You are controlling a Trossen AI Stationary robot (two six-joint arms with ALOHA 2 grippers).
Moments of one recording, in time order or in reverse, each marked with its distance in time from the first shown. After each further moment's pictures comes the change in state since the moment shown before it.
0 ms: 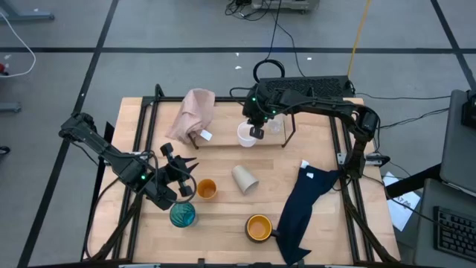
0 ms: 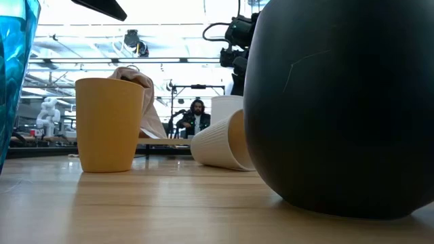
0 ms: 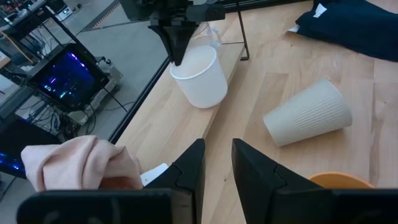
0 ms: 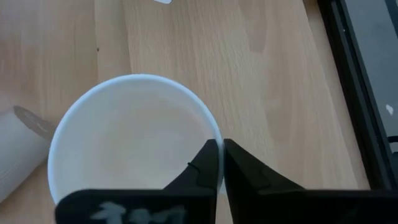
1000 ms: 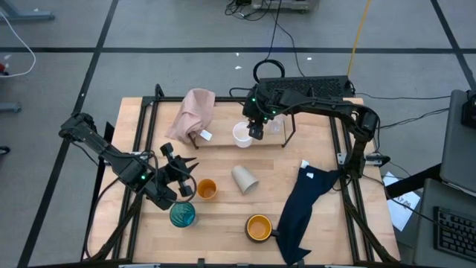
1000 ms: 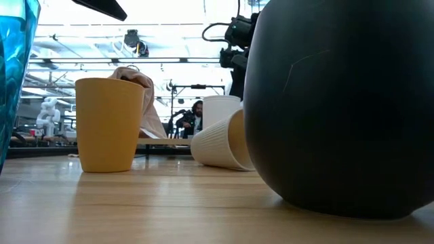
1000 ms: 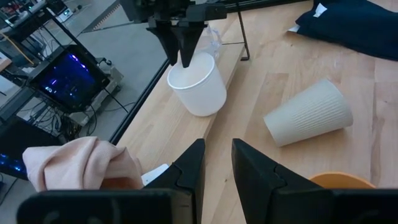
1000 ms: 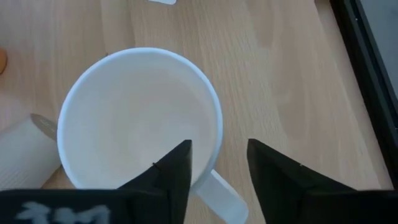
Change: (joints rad) left arm 0.000 0.000 0.000 0.001 -0.002 0.009; right arm 0.008 0.000 0.000 -0.008 -0.033 0.062
